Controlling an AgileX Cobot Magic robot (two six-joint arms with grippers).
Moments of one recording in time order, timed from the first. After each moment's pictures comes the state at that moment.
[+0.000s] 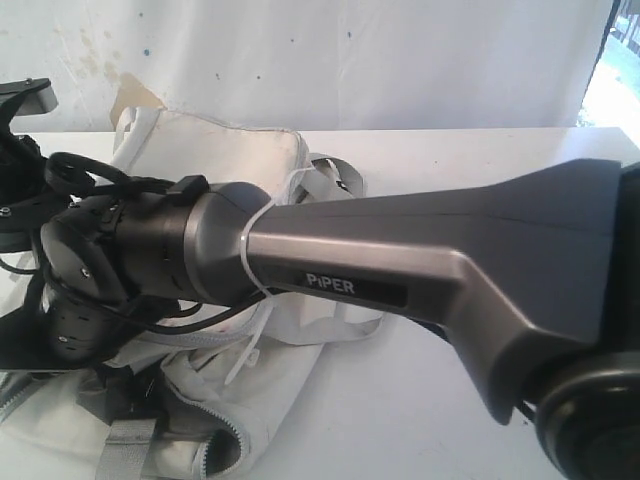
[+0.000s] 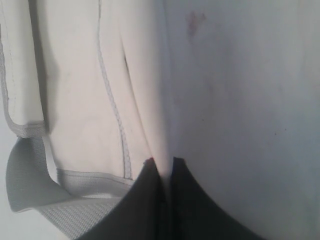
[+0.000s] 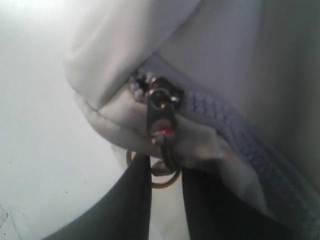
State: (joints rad) left arm -0.03 1.71 -1.23 -0.44 0.94 0.50; right arm 1.12 2.16 -1.73 0.10 0.60 0.44
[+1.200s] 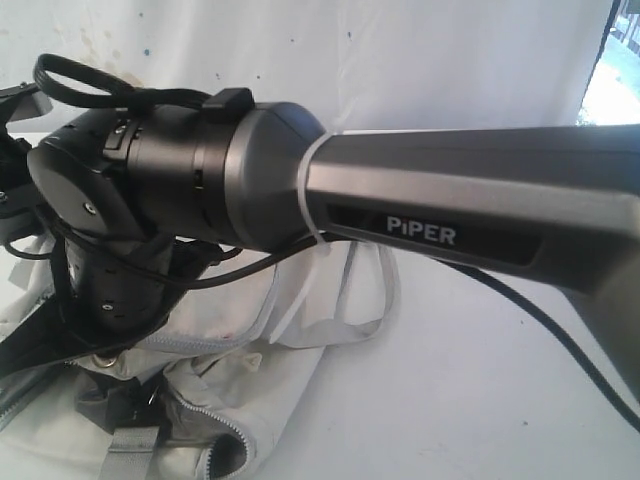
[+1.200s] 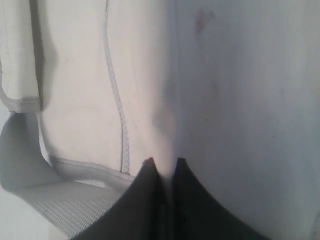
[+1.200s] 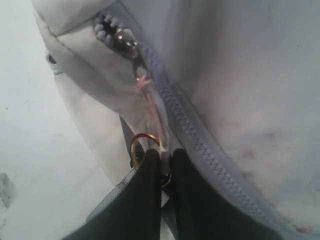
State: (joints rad) left arm -0.03 1.70 -1.24 -0.42 1.01 0.39; right arm 1.12 2.03 -1.73 -0.05 0.92 0.30
